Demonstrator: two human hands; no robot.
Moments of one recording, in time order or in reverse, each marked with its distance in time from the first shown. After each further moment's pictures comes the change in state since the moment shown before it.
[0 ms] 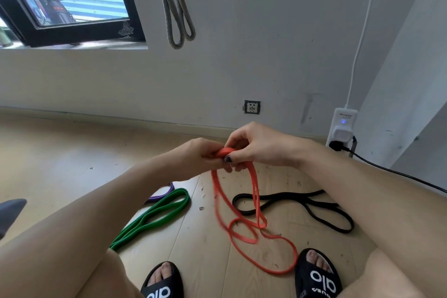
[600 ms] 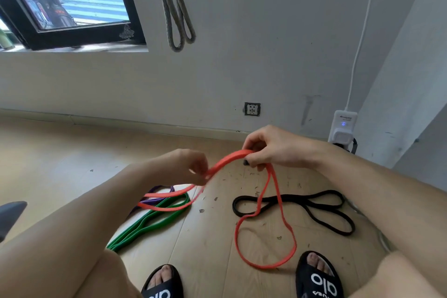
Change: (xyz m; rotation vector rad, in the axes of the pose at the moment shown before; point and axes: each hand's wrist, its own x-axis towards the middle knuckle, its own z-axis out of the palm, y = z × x) left_hand -0.004 -0.041 -0.007 0.227 -0.104 -0.170; right_hand -0.012 0.019 -0.018 -0.057 0.021 0.048
